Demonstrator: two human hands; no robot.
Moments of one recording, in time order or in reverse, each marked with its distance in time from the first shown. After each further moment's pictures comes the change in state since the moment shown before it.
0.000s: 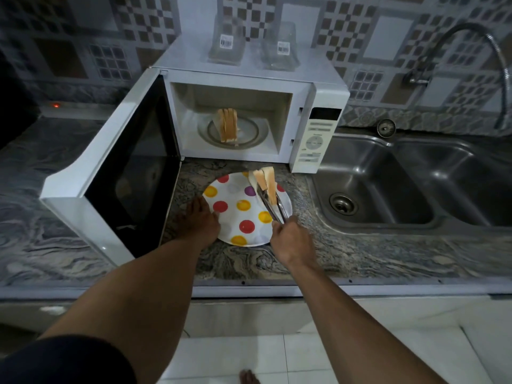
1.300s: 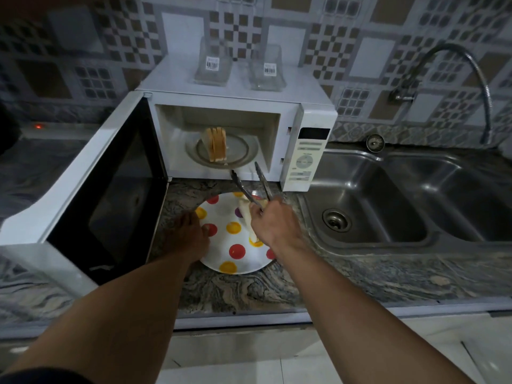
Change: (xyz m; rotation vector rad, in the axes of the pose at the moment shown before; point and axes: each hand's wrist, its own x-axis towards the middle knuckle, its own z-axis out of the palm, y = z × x) left_hand 0.035 0.001 0.001 0.018 -0.007 0.036; right_hand 0.049 -0.057 -0.041 0.021 0.045 -0.088
